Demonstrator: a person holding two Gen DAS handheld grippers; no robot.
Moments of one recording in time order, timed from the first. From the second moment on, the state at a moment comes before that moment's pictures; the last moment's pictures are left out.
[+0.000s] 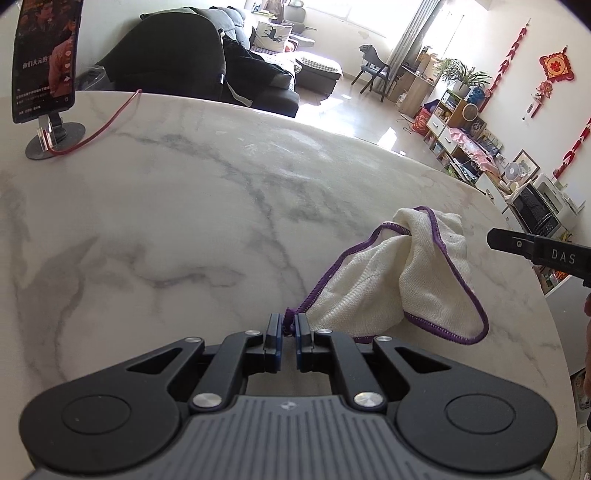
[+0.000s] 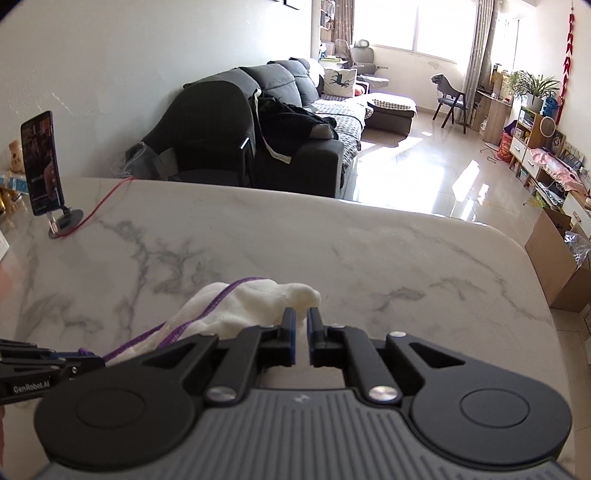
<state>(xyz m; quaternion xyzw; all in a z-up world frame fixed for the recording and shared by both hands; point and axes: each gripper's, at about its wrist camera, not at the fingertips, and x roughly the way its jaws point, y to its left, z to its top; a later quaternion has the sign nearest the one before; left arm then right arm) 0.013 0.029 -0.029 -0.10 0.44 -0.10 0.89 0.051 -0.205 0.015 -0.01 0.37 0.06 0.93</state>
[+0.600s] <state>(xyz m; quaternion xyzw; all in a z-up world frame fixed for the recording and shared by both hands) 0.010 0.021 -0.026 -0.08 0.43 -0.09 0.89 0.007 -0.166 0.017 0.06 0.41 0.15 0.90</state>
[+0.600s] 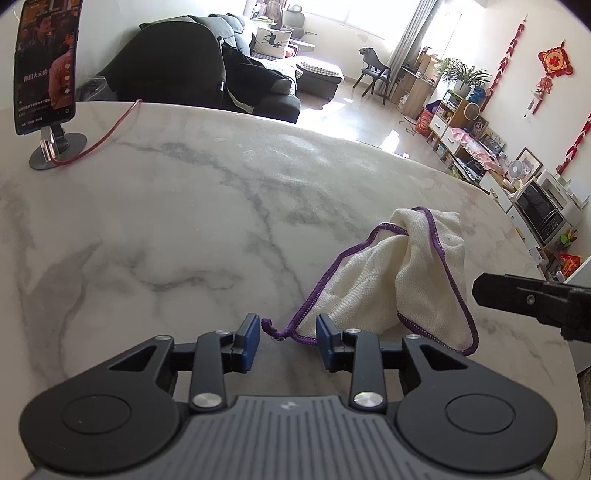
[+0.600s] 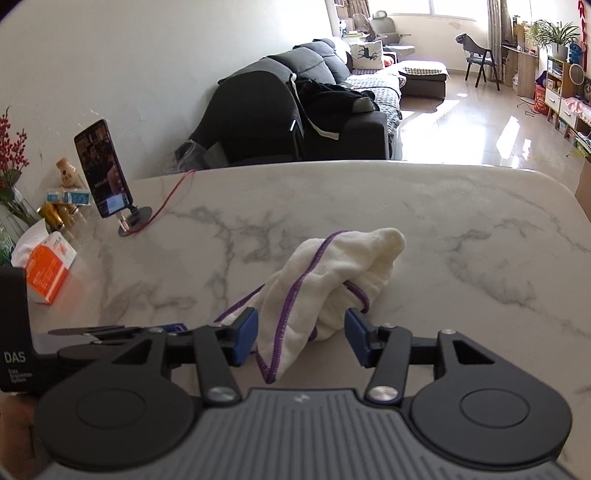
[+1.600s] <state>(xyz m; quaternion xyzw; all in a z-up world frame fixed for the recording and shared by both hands) 0.022 0.033 -0.025 -0.06 0.43 -0.05 0.90 0.024 -0.253 0.020 0.02 0.37 -0.02 0.93</state>
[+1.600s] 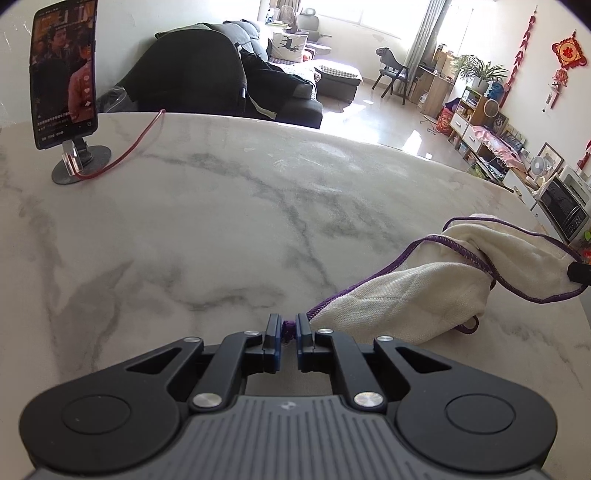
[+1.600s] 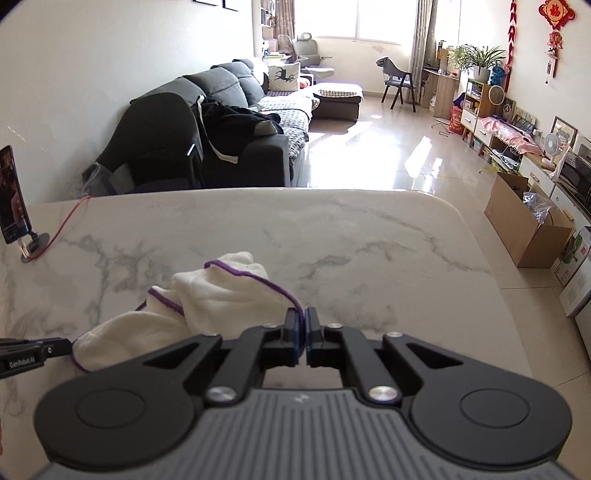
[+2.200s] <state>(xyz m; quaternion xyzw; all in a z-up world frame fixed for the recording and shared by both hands) 0.062 0.048 -0.023 -0.04 0.42 -0.01 0.91 0.064 -0.286 -0.015 -0.01 0.40 -0.08 0.91</state>
